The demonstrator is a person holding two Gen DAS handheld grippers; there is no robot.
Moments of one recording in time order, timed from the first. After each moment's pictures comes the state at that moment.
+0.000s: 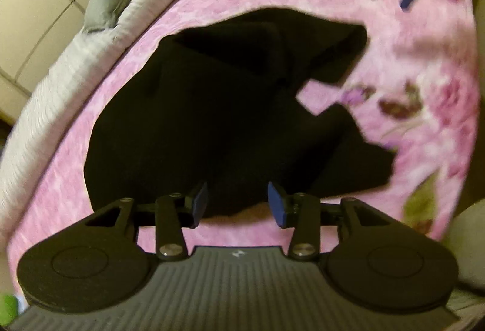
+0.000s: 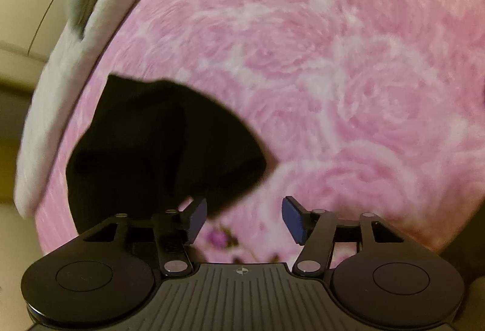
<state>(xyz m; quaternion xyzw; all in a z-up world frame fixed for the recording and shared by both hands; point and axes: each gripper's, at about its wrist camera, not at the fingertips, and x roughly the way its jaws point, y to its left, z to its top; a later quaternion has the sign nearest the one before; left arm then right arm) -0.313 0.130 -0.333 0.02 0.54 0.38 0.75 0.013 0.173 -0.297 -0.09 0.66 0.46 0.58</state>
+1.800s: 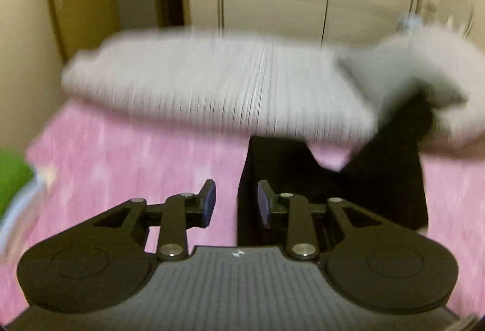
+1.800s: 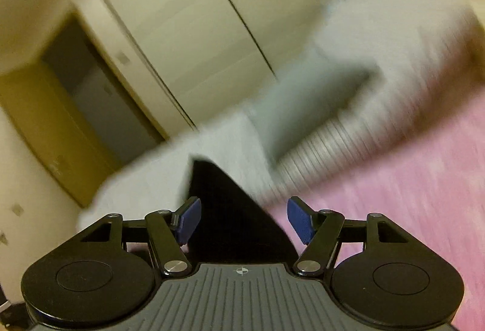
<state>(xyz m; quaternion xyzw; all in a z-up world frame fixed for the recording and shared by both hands) -0.540 0.408 -0.175 -0.32 0.25 0.70 0.59 -0.116 0.398 -0.107 -0.04 0.40 0.70 0.58</state>
